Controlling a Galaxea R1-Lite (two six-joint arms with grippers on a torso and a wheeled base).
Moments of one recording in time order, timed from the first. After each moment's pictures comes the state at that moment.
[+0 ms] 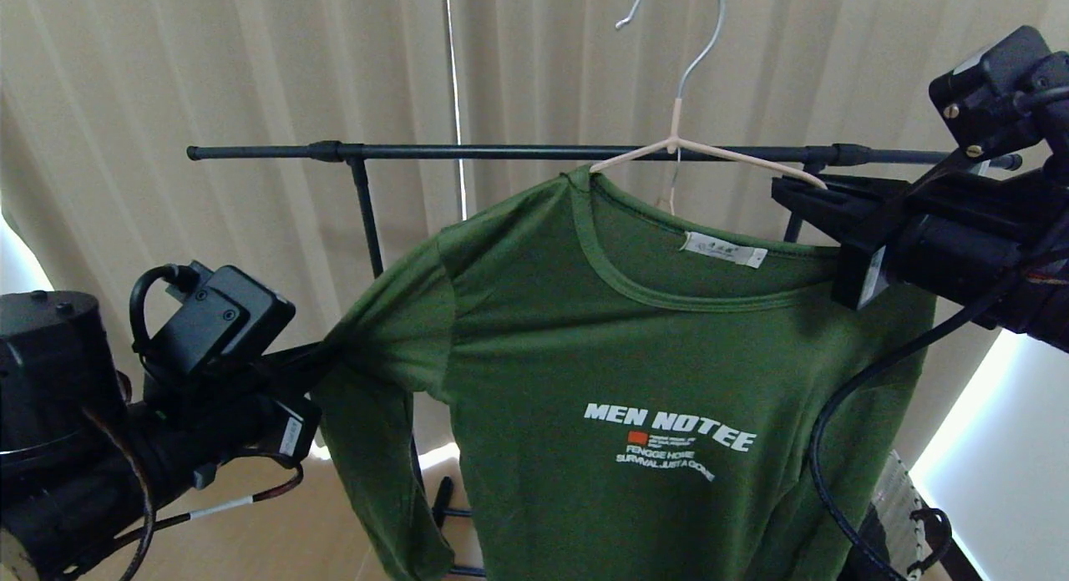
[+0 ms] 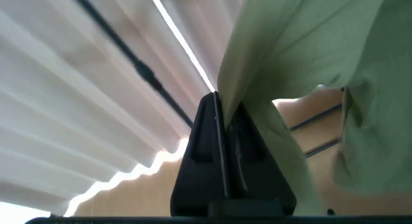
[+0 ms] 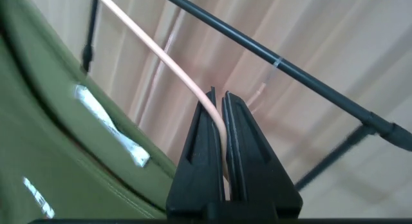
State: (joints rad) left arm -0.39 1.37 -0.45 -0.67 0.10 0.41; right arm 0.52 1.38 -0.87 -0.52 -0.08 -0.35
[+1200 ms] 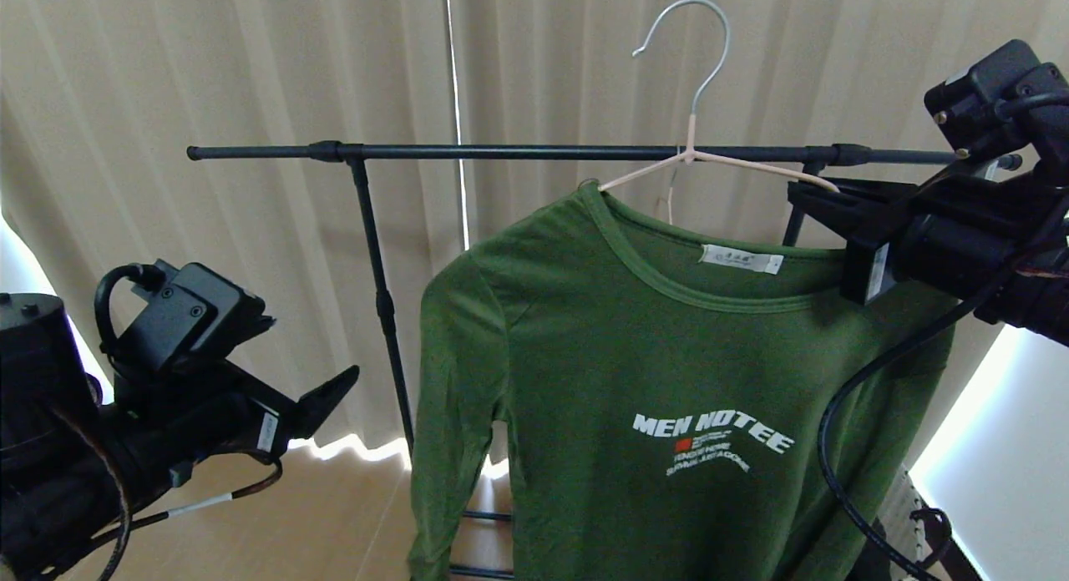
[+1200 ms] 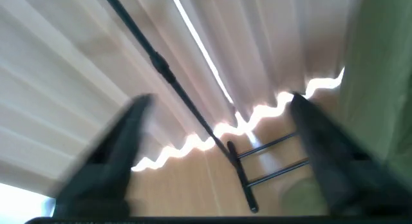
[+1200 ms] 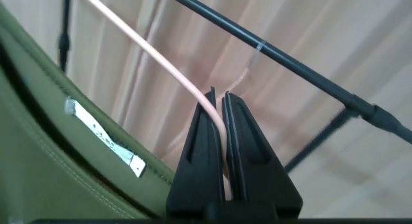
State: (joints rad) left arm -0.35 1.35 -0.44 -0.68 0.08 0.39; right arm 0.46 1.39 -0.87 -0.51 -0.09 -0.35
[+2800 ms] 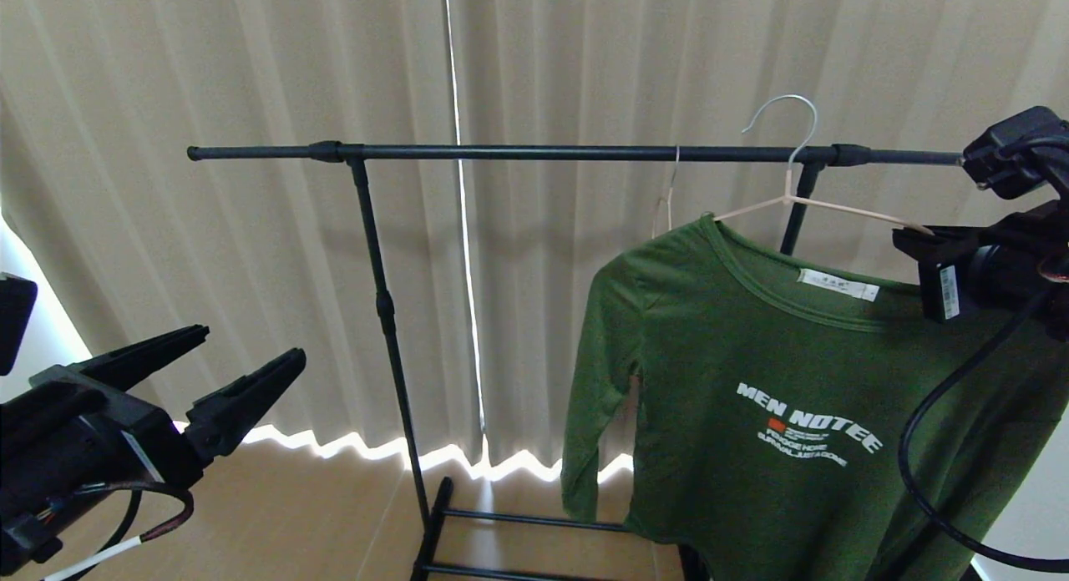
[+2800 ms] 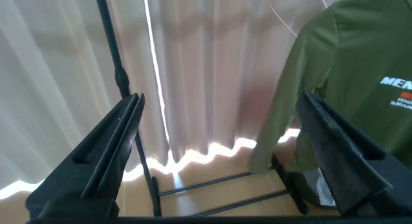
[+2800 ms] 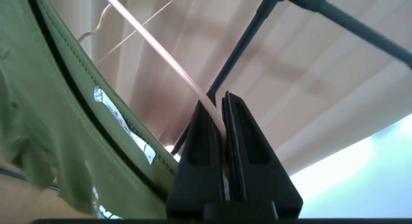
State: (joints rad) left arm -0.31 1.10 -0.32 -0.74 -0.03 0.00; right arm 0.20 1.36 -0.87 -0.29 -0.19 -0.33
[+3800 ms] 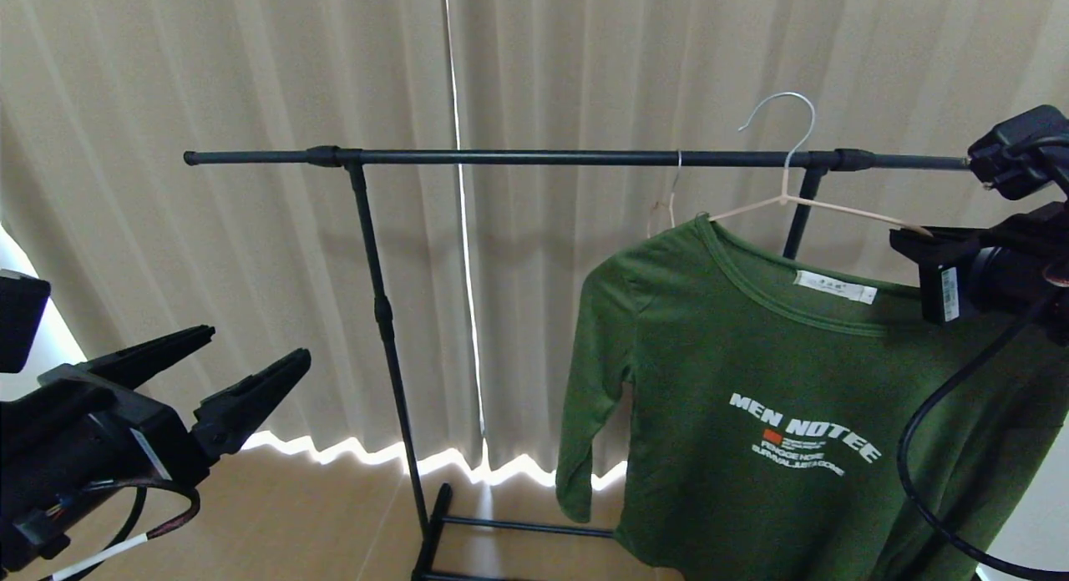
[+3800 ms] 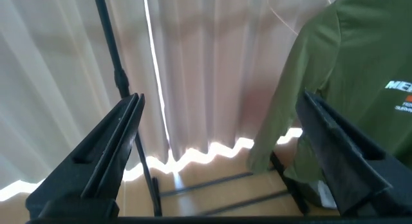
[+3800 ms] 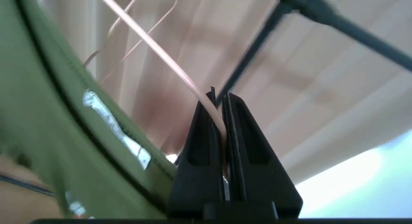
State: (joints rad) left arm -0.31 1.13 -0.32 -0.74 -0.03 0.00; right arm 0.21 1.36 -0.86 -0.29 -0.19 -0.31
